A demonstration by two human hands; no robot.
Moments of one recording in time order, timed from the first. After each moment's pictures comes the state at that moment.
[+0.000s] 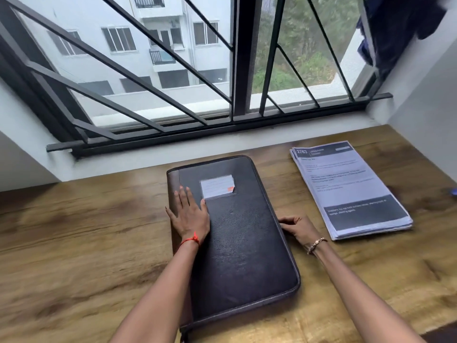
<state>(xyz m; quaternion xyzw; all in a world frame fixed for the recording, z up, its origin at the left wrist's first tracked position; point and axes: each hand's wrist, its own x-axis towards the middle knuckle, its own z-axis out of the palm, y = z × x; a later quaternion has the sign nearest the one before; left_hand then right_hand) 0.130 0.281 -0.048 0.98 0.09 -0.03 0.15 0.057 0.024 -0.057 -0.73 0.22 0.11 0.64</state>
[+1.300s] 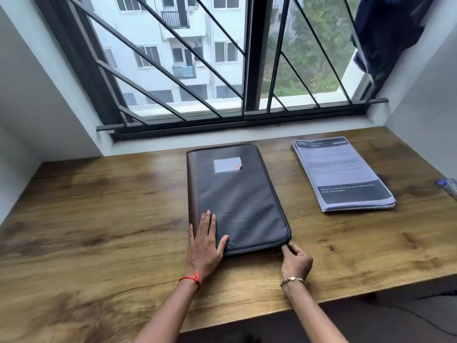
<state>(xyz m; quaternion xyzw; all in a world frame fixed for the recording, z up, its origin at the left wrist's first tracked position) -0.053 0.308 -0.060 0.98 -0.08 -0.03 0.16 -0.094 0.113 -0.073 -0.60 0.46 -0.19 0.63</state>
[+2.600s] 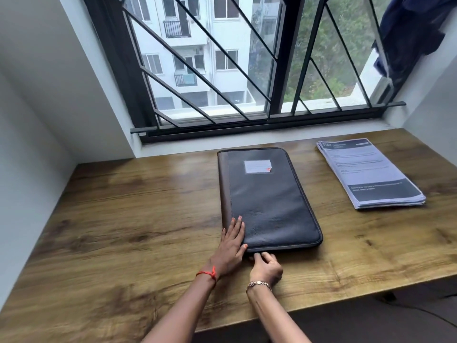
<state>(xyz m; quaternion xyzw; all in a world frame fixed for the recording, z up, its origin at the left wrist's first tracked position) -0.037 0.377 -0.038 0.93 -0.24 -0.17 0.23 -0.081 0.296 -0.063 -0.59 0.50 -0.18 0.61</state>
